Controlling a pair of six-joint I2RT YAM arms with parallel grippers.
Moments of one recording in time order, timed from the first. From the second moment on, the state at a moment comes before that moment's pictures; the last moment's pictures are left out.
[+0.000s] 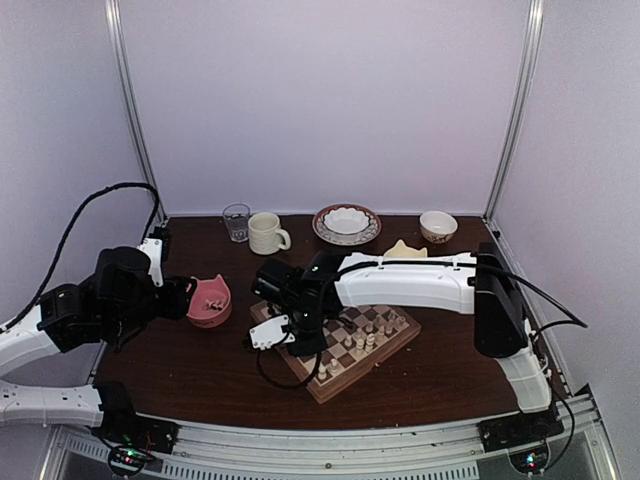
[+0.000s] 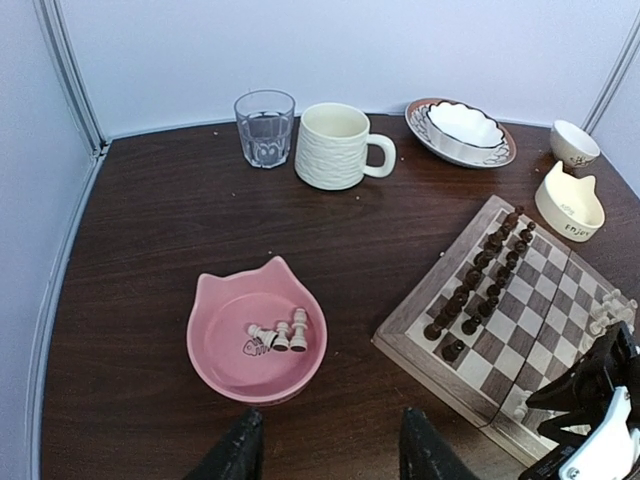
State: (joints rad) left arm -0.88 0.73 0.71 -0.55 -0.55 -0.46; right arm 1.16 2.24 1.95 -0.96 0.08 -0.74
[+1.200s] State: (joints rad) left arm -0.88 0.76 0.71 -0.55 -0.56 -0.46; right arm 1.15 2.36 2.09 -1.08 0.10 -0.78
